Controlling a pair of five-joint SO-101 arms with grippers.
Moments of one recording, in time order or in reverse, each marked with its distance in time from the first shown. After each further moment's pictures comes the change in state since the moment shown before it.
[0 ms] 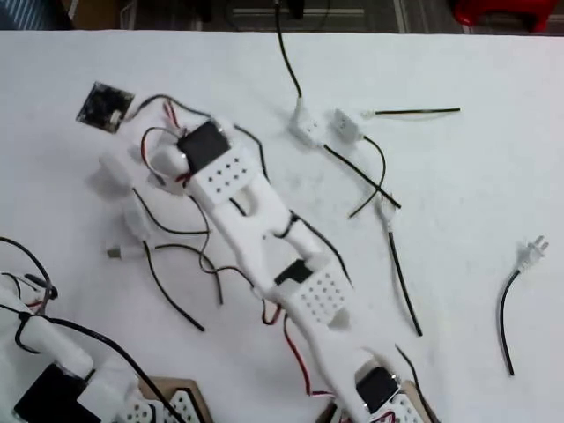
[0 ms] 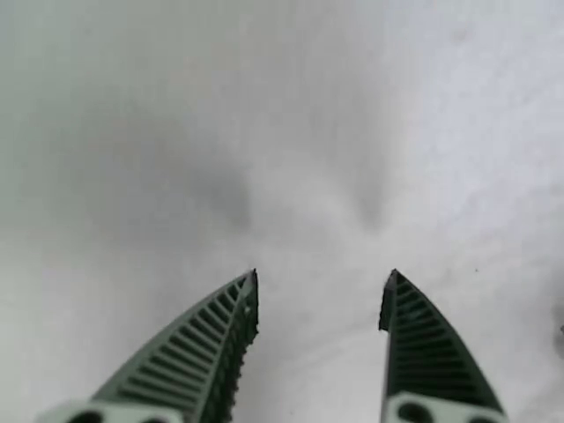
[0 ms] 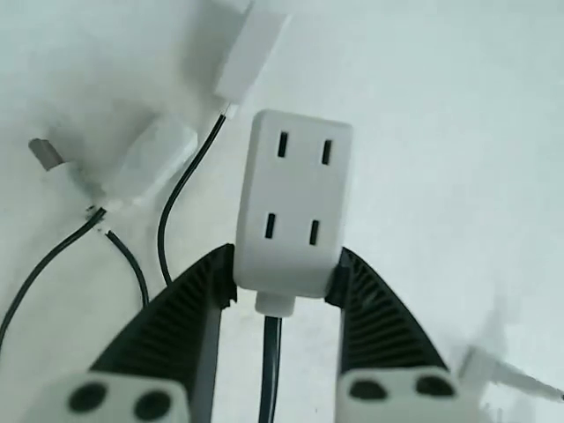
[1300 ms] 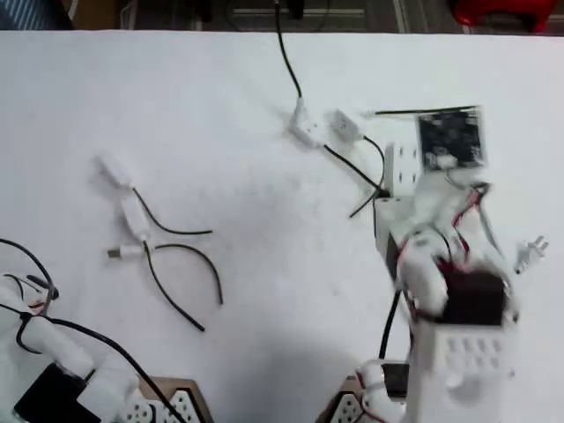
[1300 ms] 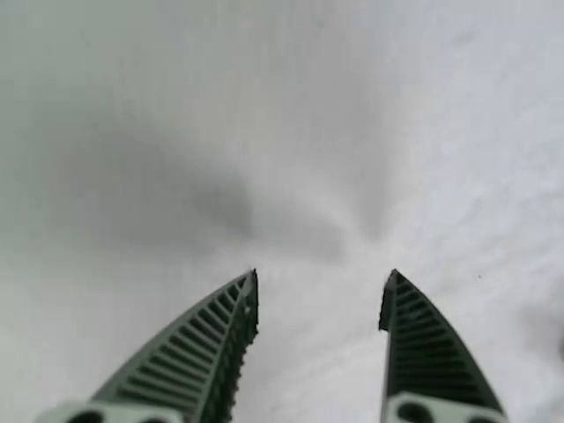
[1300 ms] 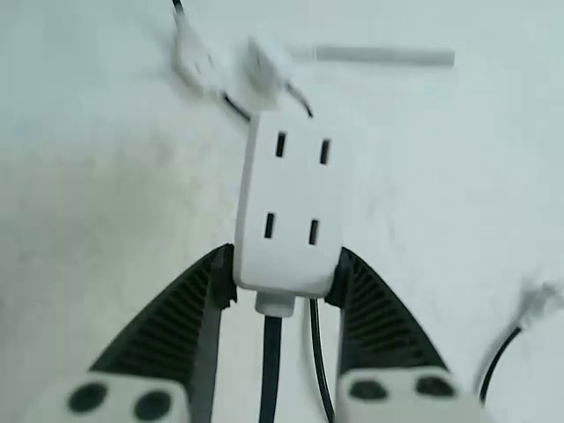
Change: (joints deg) left arm 0.1 0.0 1.6 -2.4 0.0; right arm 44.0 -101.6 101.7 -10.3 -22.2
